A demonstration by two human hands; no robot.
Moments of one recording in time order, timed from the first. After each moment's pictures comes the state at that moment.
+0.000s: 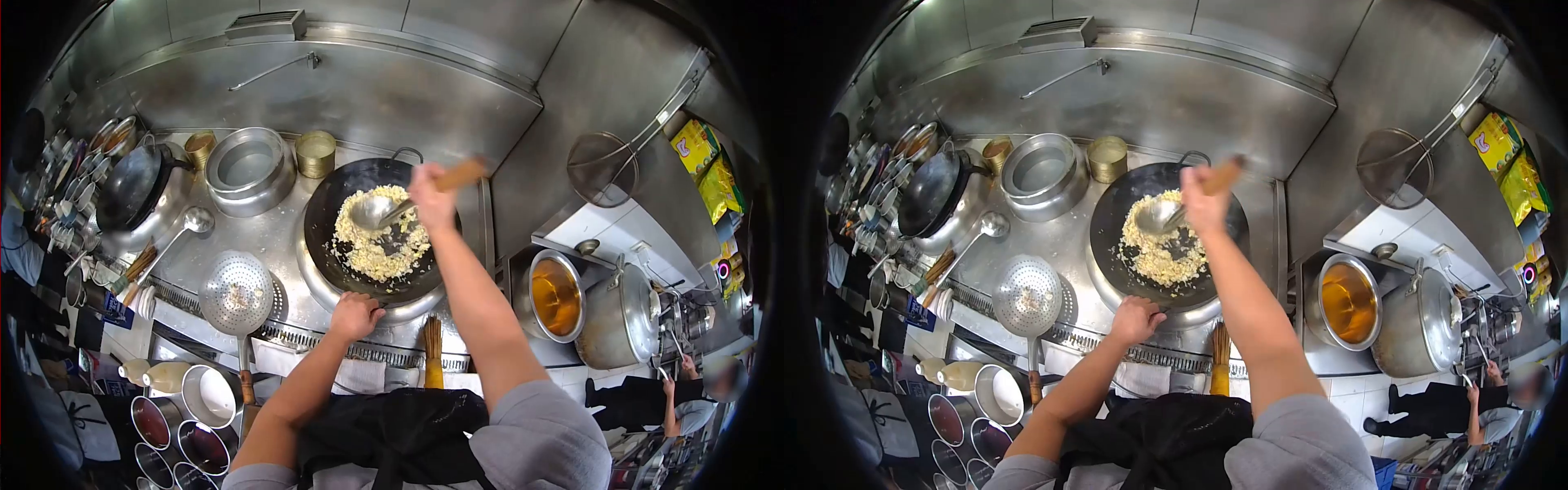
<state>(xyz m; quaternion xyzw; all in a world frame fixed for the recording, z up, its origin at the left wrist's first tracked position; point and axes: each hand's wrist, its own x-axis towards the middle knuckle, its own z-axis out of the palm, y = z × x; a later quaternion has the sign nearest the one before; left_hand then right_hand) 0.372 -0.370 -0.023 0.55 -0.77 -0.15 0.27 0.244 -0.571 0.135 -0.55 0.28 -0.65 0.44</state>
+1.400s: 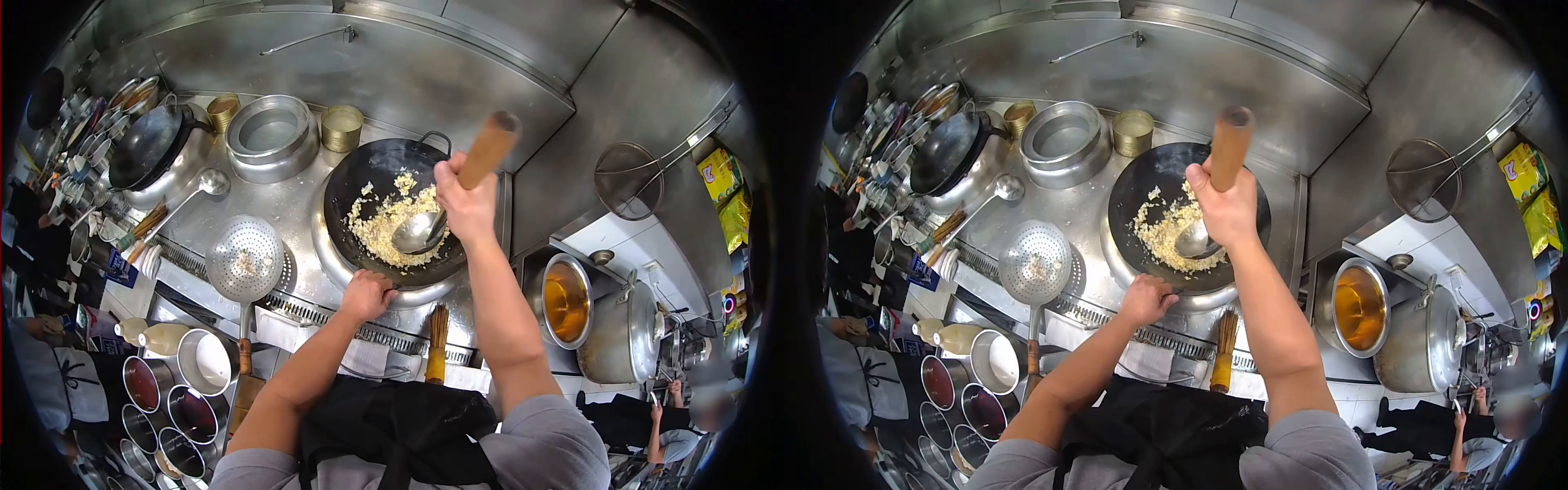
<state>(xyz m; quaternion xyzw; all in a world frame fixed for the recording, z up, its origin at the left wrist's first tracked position) 0.371 -0.368 -0.028 0.55 -0.77 -0.14 0.29 0.248 -0.487 0.199 -0.69 0.34 -0.51 0.39</state>
